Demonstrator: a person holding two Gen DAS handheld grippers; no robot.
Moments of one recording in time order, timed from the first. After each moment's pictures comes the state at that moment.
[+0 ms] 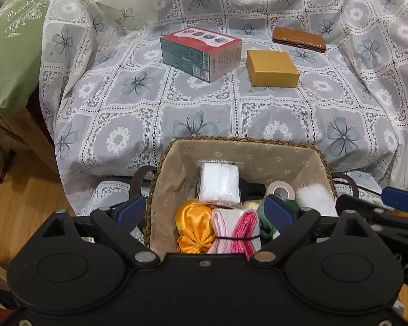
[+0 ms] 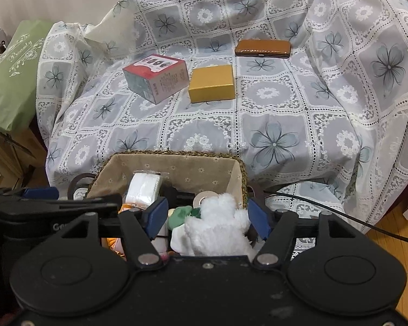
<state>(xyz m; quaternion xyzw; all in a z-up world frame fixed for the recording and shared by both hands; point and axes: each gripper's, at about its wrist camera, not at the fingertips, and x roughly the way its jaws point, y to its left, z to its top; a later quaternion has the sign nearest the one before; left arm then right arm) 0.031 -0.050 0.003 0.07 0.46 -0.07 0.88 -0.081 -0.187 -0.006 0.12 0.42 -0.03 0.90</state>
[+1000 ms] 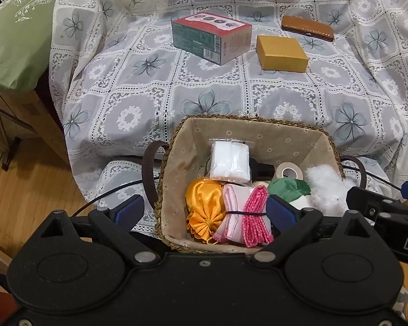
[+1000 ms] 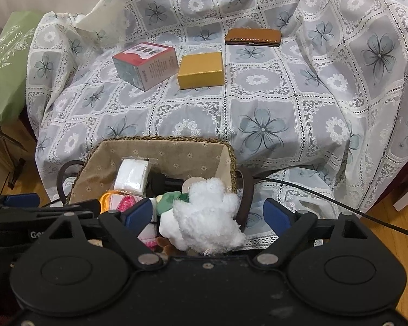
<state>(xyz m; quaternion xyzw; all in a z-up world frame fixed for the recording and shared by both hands) 0.018 -0.038 -0.002 0.07 0.48 -0.05 0.87 -0.086 -0.185 -0.013 0.11 0.45 -0.05 0.89</state>
